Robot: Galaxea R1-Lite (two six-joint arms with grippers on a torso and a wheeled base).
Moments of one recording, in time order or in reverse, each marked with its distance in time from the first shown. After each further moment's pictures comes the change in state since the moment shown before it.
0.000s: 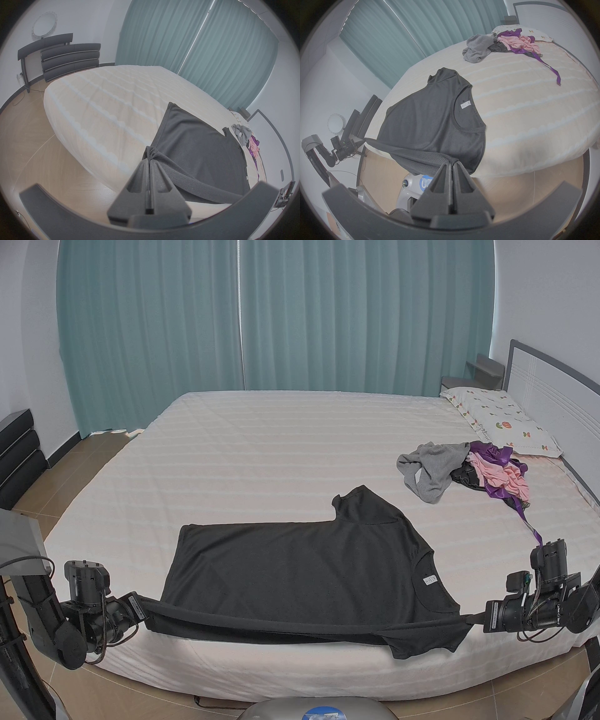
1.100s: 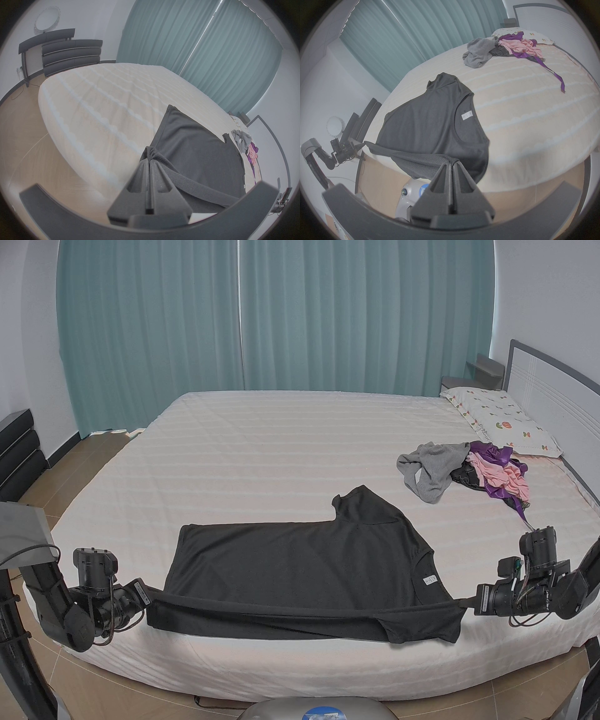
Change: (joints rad) left arm 0.009 0.044 -0.146 0.099 -0.023 -0.044; right arm 0.013 0.080 -0.114 -0.006 -0.023 0.026
